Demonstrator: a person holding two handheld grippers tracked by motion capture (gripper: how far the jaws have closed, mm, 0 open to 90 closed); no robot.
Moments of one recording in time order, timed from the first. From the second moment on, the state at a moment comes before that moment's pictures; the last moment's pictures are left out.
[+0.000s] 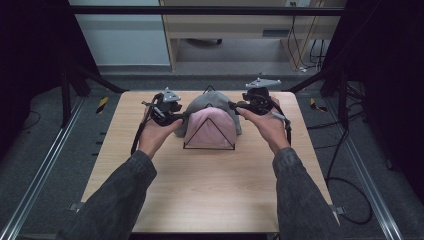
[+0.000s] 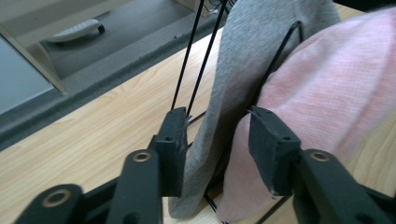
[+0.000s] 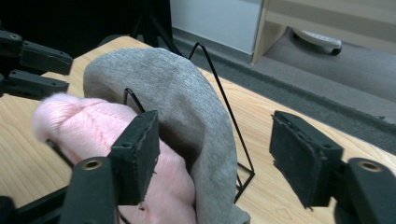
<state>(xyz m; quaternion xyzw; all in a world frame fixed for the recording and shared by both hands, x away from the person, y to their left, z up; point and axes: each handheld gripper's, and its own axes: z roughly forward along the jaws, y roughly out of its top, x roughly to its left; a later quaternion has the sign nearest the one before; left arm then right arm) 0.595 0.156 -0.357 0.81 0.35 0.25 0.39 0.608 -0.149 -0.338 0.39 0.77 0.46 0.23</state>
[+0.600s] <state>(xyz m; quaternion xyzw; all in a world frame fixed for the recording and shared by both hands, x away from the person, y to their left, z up) 0.505 0.211 -0.395 0.85 0.35 0.22 0.33 0.523 -0.191 -0.386 0.43 0.77 0.42 0.21</state>
